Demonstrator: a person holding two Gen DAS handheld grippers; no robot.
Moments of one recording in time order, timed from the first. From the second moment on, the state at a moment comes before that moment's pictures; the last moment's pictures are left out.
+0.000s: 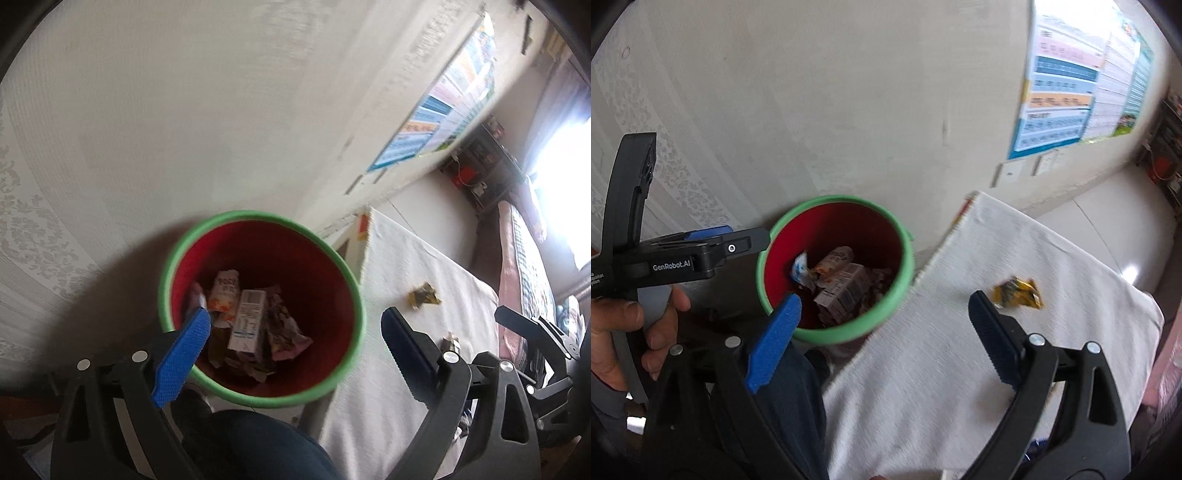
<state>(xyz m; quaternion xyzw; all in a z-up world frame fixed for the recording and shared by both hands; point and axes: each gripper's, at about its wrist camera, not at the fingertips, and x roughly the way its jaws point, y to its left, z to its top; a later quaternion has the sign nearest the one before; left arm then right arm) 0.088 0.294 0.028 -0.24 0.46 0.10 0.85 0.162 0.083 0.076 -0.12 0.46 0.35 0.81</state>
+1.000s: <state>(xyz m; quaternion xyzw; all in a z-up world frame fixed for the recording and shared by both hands) 0.187 0.098 0.042 -0.11 0.50 -0.04 0.86 0.184 -0.118 0.002 -0.02 0.55 0.19 0.82</state>
